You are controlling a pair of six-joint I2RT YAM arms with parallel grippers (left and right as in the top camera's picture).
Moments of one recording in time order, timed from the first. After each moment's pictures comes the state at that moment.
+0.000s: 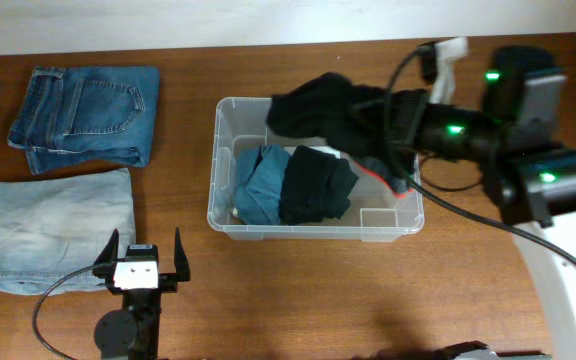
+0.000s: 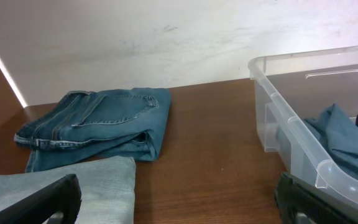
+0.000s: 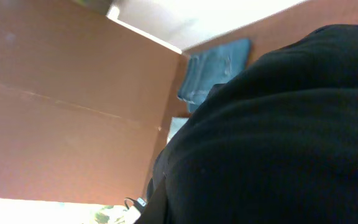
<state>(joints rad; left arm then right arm) 0.07 0.01 0.01 -0.08 0.03 0.14 0.17 1.33 1.52 -0.69 -0.79 0.71</state>
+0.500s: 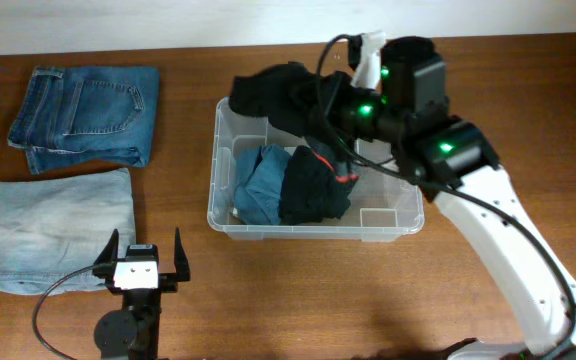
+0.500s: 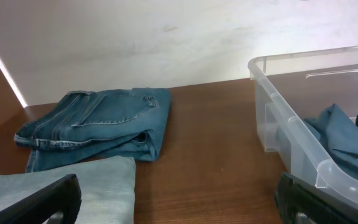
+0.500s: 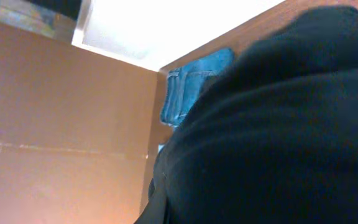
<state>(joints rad) 0.07 0.01 0.01 -0.08 0.03 0.14 0.40 1.53 1.52 -0.43 -0.47 0.92</state>
